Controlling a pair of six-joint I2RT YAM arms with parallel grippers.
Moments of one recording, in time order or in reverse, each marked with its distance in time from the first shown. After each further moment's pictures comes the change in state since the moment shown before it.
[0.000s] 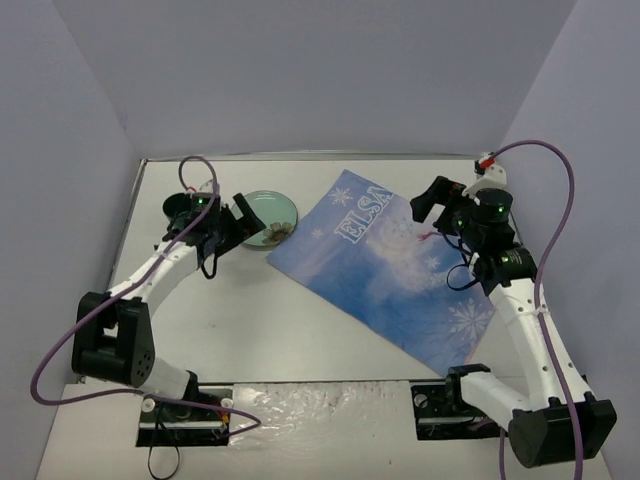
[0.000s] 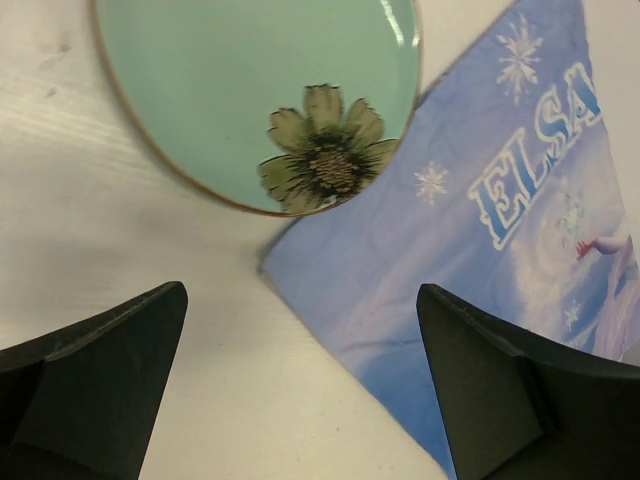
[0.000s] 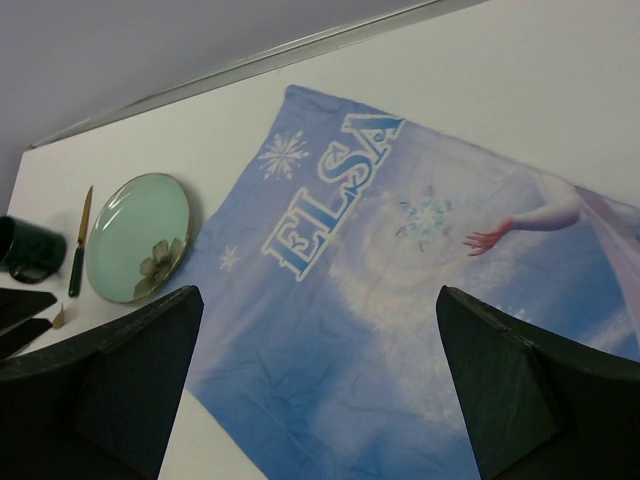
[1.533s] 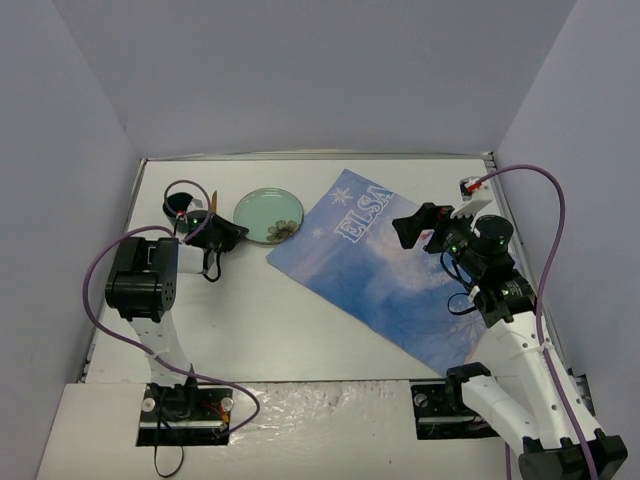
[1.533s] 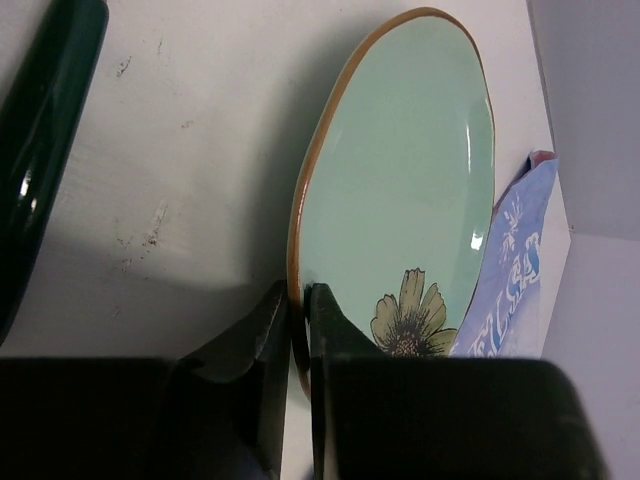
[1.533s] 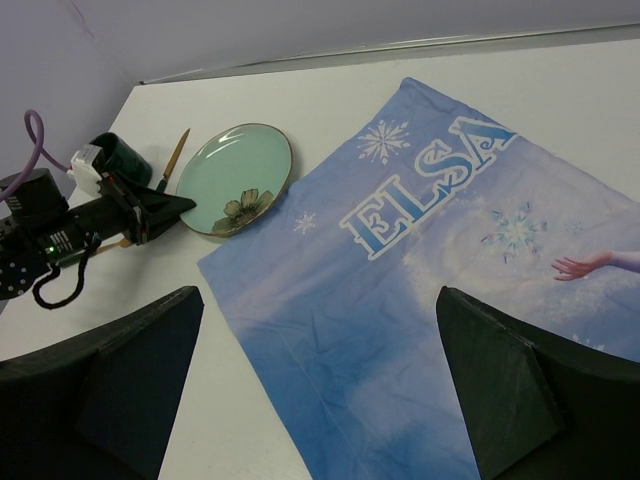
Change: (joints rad) left arm 0.156 0.468 -0.095 0.707 0.113 -0.271; right arm 0.084 -0.187 -0.151 0.094 -0.154 -0.064
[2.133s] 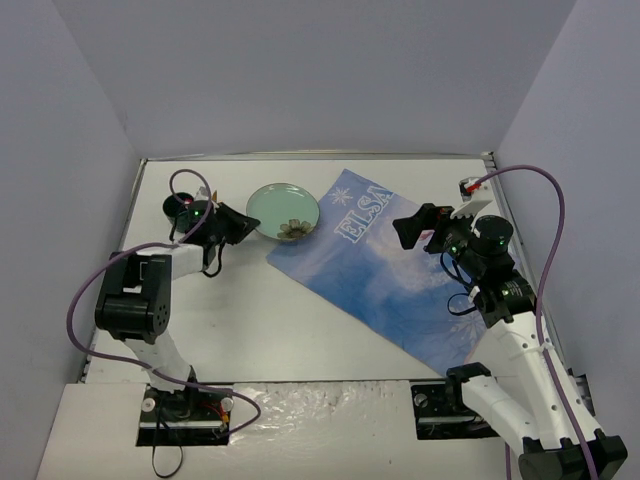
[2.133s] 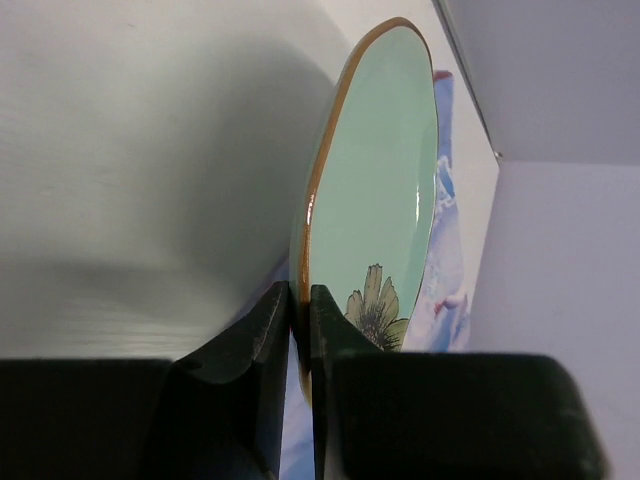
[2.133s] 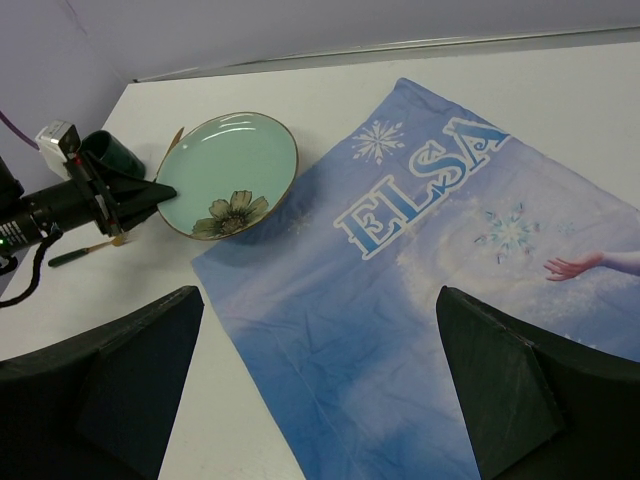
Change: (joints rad) left arm -0.054 -0.175 0.013 -0.114 0.102 -0.042; right arm 0.000 -0.001 -0.003 0.000 0.006 -0.016
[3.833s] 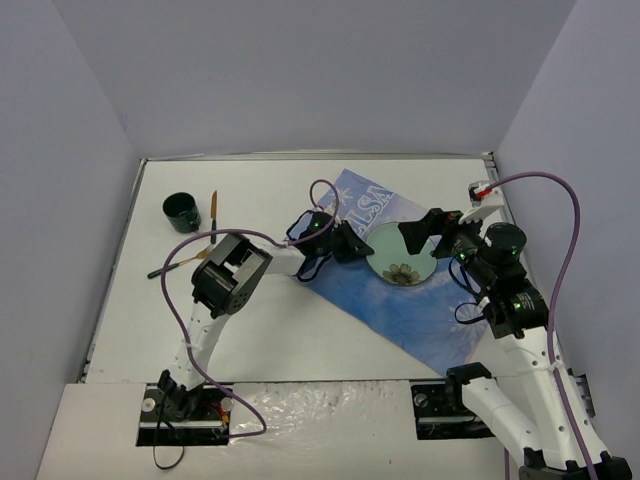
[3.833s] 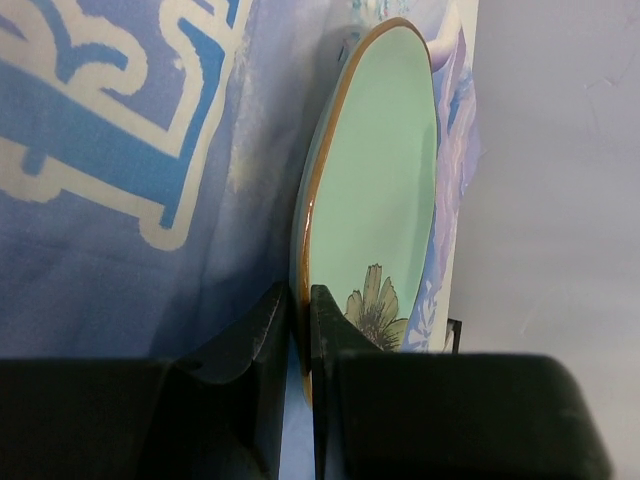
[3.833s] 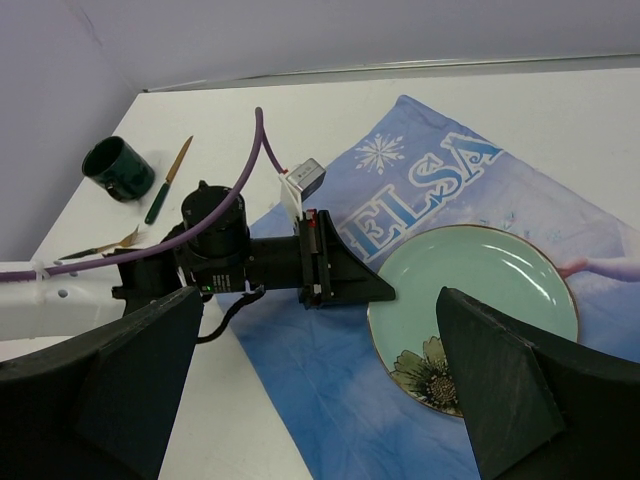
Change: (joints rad) left arm -0.586 0.508 0.489 0.070 0.050 -0.093; right arm 0.000 -0.078 0.036 -0.077 0.001 -0.019
